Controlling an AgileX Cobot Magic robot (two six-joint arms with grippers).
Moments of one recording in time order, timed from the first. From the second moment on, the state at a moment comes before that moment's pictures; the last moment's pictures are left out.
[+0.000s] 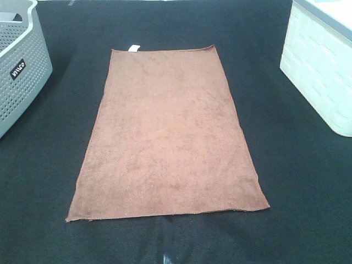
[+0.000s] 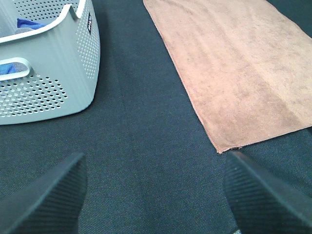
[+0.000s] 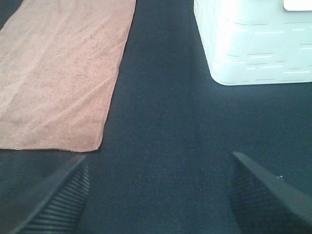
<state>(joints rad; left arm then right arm) 0.04 0.00 -0.50 -0.20 1.06 0.25 0.01 -0.01 -0.50 0.06 1.07 -0.09</state>
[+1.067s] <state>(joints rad) 0.04 0.50 -0.45 -0.50 0.53 0.00 0.01 0.64 -0.62 0.20 0.85 -0.07</state>
